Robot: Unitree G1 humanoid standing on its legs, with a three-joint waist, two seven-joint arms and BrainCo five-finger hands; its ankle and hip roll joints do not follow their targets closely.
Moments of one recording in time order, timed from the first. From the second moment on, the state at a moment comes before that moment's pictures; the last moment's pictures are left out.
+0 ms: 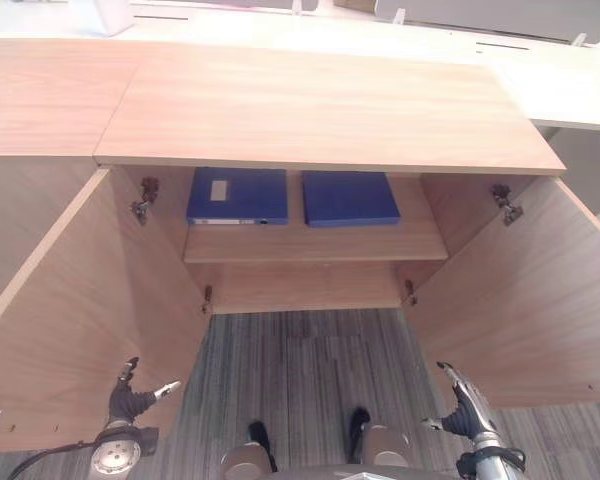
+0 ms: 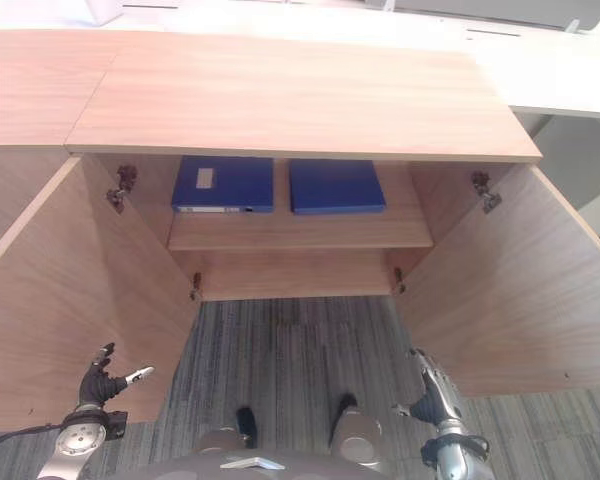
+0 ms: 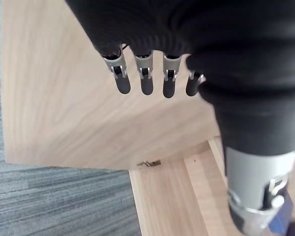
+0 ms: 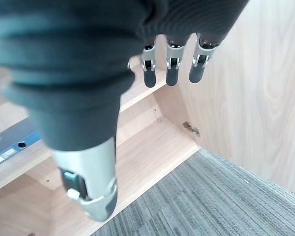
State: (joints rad) left arm 0.21 0.45 -0.16 0.75 -0.25 -0.37 0.05; right arm 0.25 -0.44 0.34 0.63 -0.42 -0.30 -0.34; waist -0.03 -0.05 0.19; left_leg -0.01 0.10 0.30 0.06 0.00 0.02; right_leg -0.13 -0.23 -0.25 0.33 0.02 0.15
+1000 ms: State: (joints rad) left arm 0.50 0.29 -0.27 0.55 -0.33 -0.23 -0.08; right arm -0.22 -0.73 -0.13 1.22 0.26 -0.26 -0.56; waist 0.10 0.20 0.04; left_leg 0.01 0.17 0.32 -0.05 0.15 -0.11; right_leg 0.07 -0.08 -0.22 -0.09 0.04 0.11
